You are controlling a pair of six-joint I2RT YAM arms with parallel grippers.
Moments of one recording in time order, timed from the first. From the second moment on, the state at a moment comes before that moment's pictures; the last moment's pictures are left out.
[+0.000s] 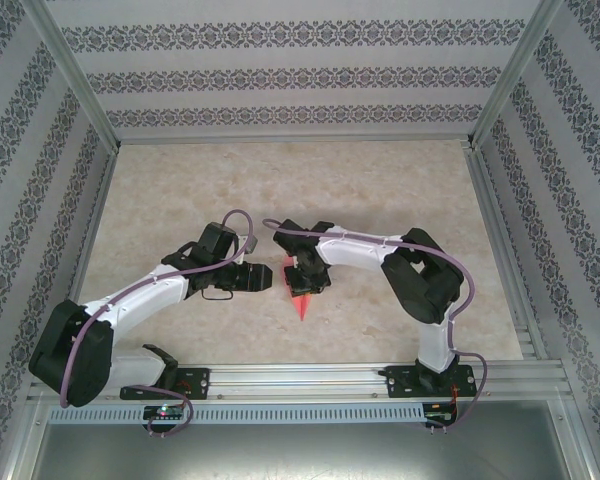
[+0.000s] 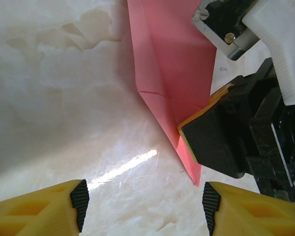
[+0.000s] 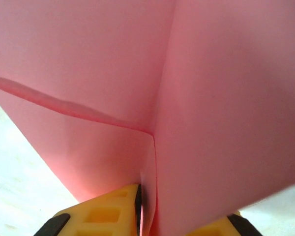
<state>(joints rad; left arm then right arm) -0.47 1.28 0.68 -0.37 0.43 -0.46 0.84 1.94 1.28 -0.82 -0.19 0.65</state>
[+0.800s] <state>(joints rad) -0.46 1.21 0.73 -0.53 0.28 -0.45 0.88 1.85 1.32 -0.86 -0.13 0.70</state>
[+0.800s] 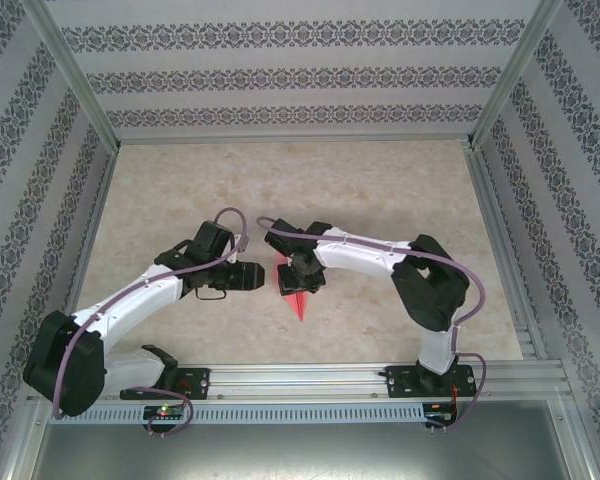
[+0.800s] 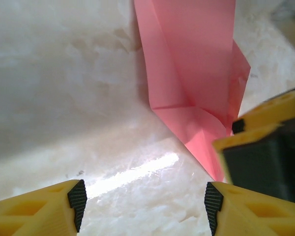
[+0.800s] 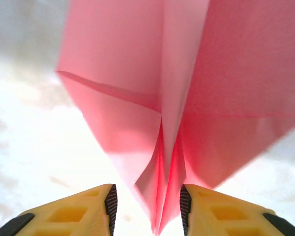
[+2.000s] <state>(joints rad) -0.05 1.47 0.60 0.10 -0.28 -0.10 0.07 1.24 0.53 0.15 0.07 0.07</state>
